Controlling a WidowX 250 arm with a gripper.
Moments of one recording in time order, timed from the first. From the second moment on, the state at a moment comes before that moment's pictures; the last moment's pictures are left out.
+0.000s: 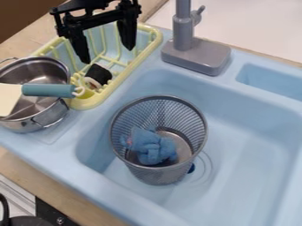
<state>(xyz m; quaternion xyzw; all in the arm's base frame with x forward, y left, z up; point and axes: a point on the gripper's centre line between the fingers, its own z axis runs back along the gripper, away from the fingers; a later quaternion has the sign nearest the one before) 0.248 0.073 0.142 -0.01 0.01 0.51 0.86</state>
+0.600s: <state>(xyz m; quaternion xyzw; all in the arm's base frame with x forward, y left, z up) 0.251 0.052 0.135 -0.03 0.03 0.49 0.87</state>
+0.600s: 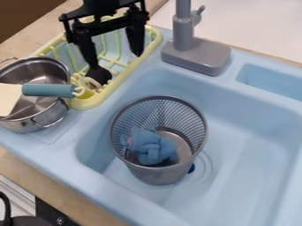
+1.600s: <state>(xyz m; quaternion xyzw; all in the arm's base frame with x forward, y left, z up) 0.185 -0.026 0.127 -0.04 0.02 0.59 0.80</state>
